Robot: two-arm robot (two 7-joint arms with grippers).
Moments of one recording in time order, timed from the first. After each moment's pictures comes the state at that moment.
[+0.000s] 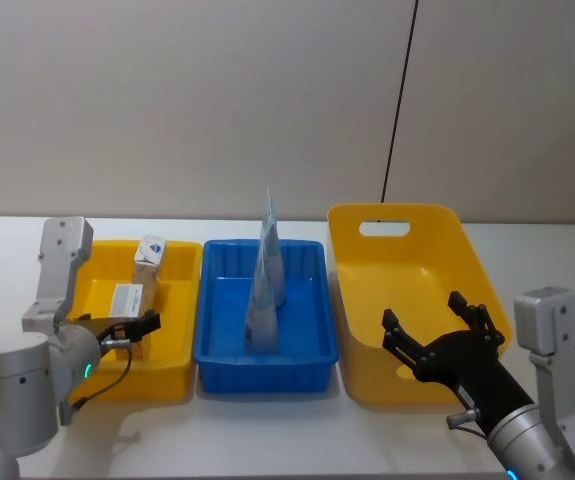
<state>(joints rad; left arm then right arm) -0.51 0.03 0.18 -1.24 -0.28 0.62 0.08 -0.01 0.34 -0.23 -1.77 0.29 0.03 0.07</state>
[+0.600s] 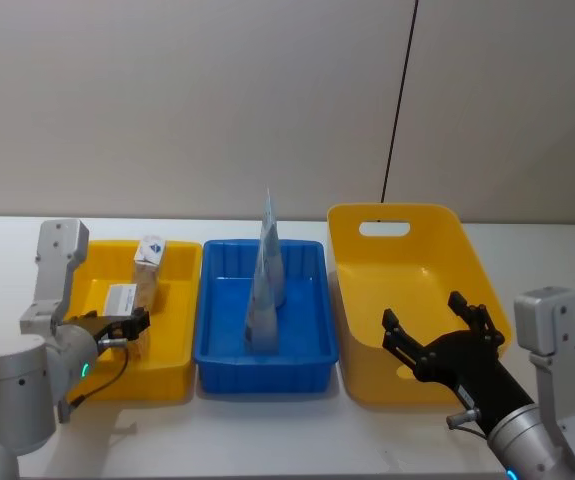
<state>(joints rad) -0.54 0.03 0.17 -1.16 -0.27 0.55 0.04 -0.01 0.34 -0.23 -1.77 0.29 0.03 0.07</state>
